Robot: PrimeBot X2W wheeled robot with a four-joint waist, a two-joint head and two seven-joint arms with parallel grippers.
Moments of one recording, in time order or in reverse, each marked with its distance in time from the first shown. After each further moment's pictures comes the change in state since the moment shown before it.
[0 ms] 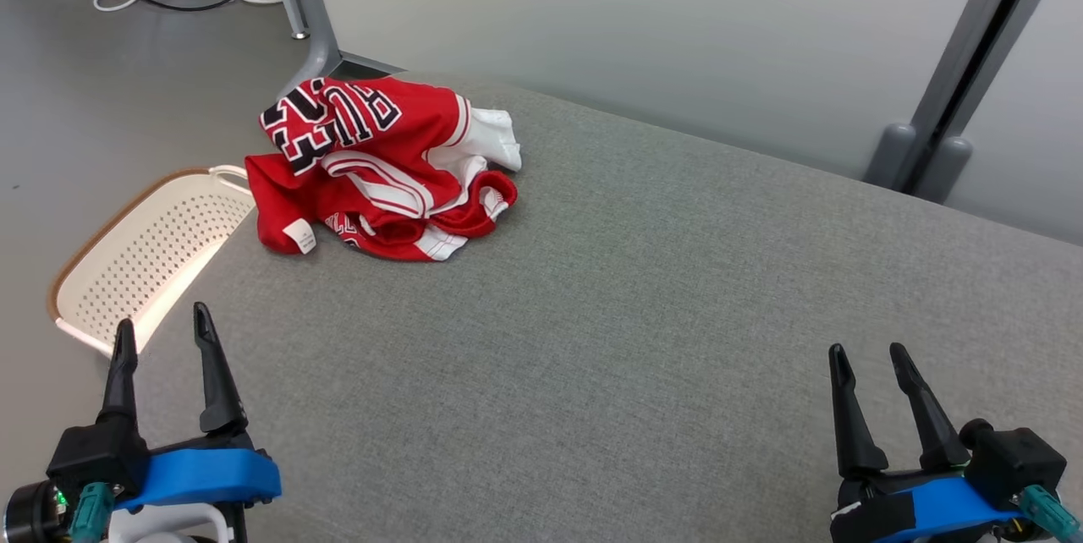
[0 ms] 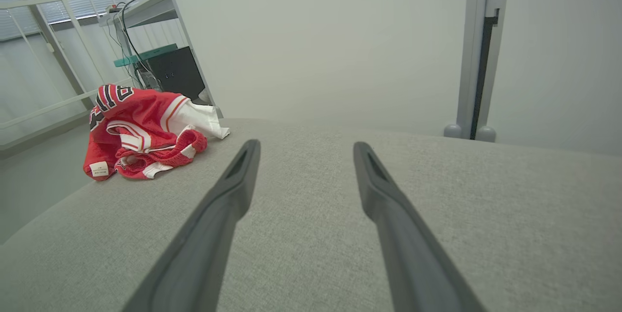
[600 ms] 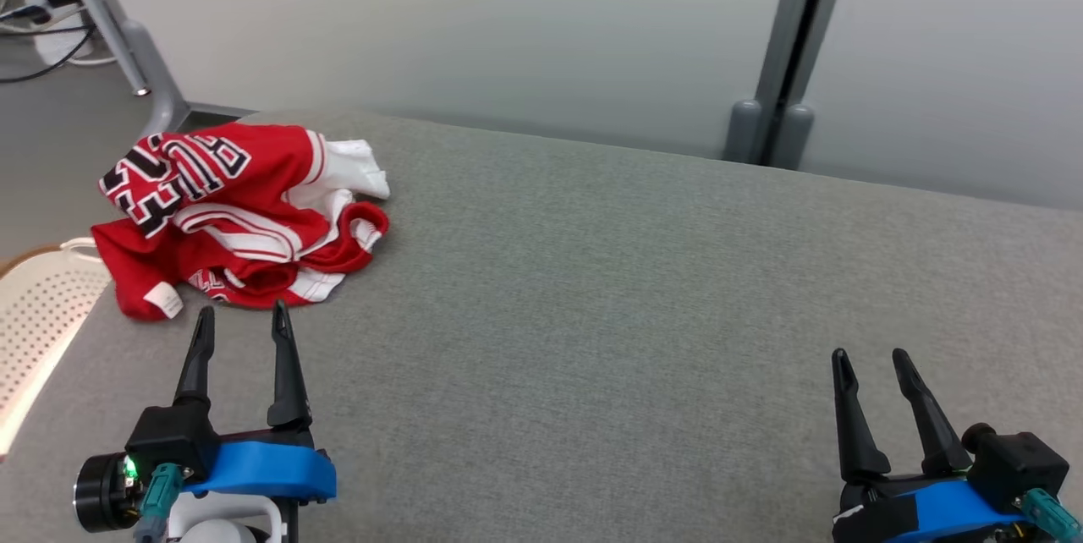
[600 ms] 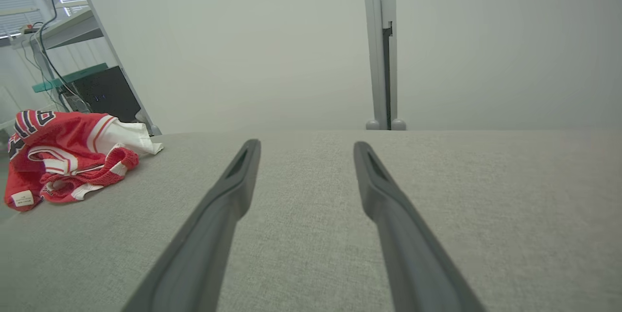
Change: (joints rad) left arm -0.019 -0.005 -0.105 0.048 0.010 -0.023 0.000; right arm 0.006 0.000 -0.004 0.008 0.010 0.000 0.000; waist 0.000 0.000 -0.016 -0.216
